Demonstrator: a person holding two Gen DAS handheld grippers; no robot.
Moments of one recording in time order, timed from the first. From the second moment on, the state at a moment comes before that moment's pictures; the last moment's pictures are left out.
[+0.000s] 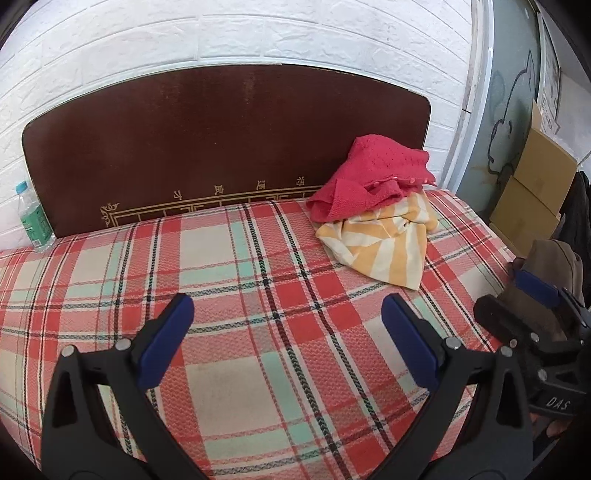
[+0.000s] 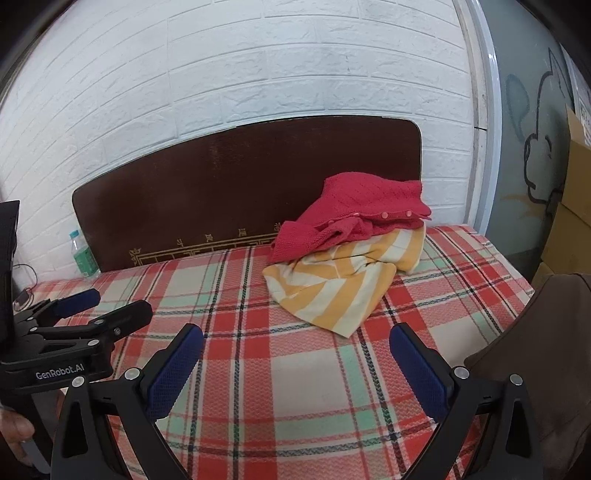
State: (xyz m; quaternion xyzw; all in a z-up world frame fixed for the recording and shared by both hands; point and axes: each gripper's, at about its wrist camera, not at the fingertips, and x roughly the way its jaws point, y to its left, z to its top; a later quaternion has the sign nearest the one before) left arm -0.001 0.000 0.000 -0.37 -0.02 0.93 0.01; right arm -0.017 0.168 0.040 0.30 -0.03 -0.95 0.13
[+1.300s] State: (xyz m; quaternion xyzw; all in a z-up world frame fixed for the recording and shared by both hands) left arm -0.061 0.047 -0.028 -0.35 -0.02 0.94 0.02; right arm -0.069 0.197 0.020 0.29 -0.03 -0.95 0.13
